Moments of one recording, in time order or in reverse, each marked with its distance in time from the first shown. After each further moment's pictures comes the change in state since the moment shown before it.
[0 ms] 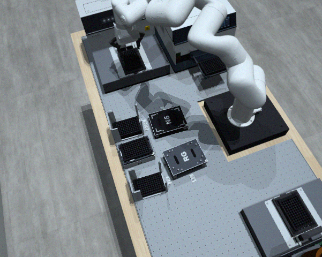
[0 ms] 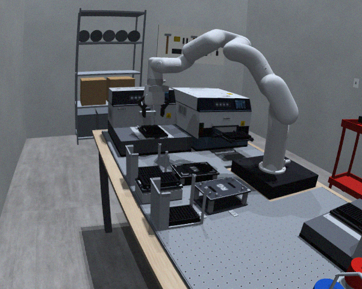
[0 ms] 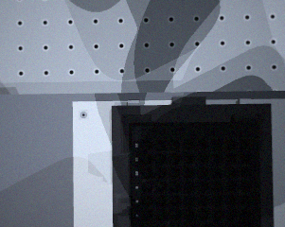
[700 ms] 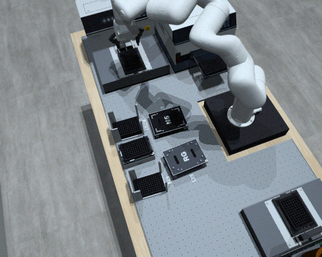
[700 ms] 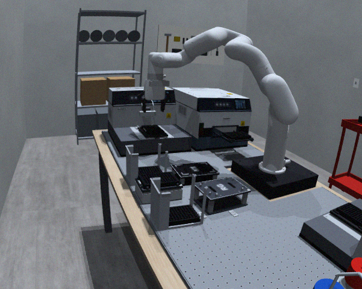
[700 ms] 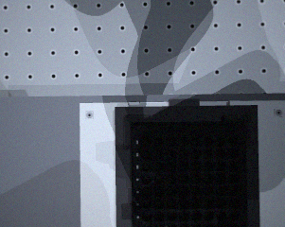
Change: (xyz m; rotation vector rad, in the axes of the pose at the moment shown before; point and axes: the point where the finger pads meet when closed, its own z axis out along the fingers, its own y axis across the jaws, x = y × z) arm 0.000 0.000 -0.025 0.000 0.000 0.000
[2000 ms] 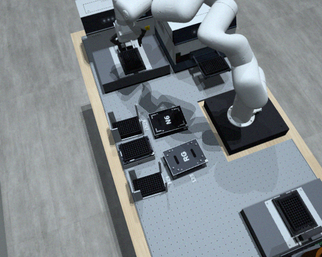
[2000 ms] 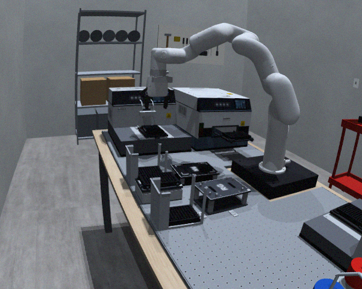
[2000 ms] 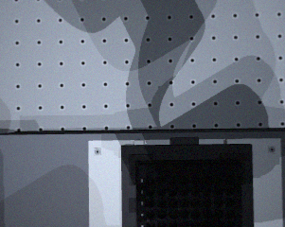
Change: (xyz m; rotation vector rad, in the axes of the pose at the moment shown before) arm 0.032 -0.003 -0.022 0.002 0.003 0.000
